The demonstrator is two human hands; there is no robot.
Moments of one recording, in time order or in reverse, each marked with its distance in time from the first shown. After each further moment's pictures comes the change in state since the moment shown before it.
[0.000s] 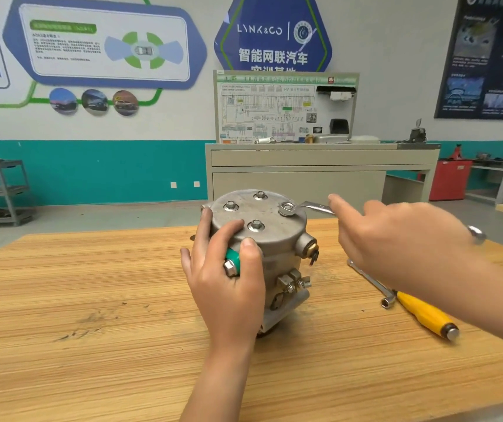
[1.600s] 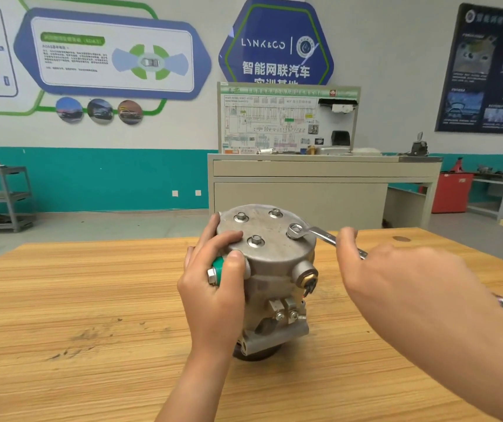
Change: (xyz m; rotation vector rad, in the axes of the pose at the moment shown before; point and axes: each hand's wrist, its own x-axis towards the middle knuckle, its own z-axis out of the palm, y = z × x) left_hand 0.022 -0.012 -0.008 -0.185 -0.109 -0.053; right_hand -0.009 -0.025 -0.020 0.164 -0.211 0.016
